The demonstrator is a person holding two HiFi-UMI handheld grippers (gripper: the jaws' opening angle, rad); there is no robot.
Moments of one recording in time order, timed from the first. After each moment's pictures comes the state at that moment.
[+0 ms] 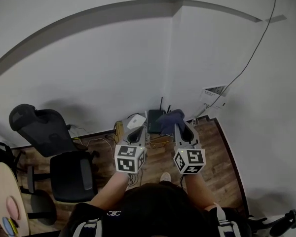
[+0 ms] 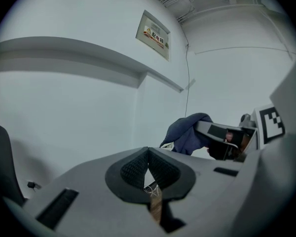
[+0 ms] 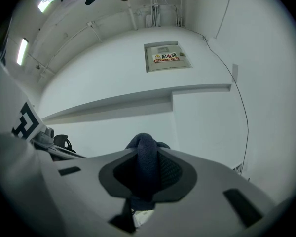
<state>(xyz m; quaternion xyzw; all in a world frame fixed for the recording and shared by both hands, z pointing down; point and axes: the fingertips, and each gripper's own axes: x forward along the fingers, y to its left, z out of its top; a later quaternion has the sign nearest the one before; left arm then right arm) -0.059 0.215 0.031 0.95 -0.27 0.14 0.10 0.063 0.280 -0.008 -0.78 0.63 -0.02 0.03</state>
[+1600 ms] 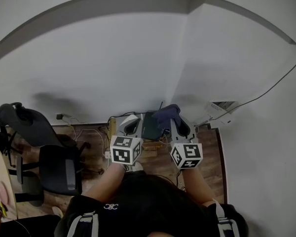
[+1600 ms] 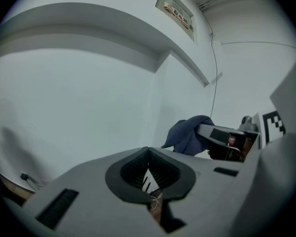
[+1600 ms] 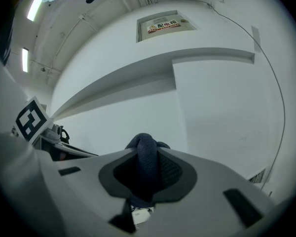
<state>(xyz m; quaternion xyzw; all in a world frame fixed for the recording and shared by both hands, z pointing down) 0.073 0.067 0.069 0.92 -0.32 0.16 0.16 0.196 0.115 0.033 -0.72 0.69 -0.07 -0.01</state>
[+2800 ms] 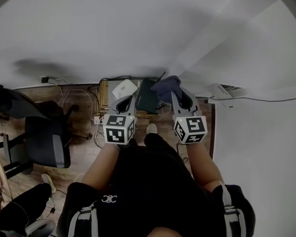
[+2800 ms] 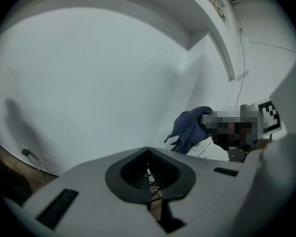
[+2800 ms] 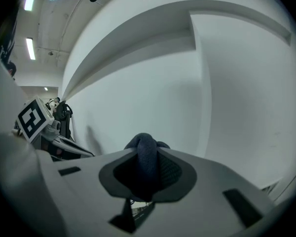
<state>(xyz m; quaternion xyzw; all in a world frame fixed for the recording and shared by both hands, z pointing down) 0.054 -0.023 0.179 0.87 -0.36 0.21 0.25 0.205 -0.005 0.120 -0.65 0.74 -0.11 -0.14</state>
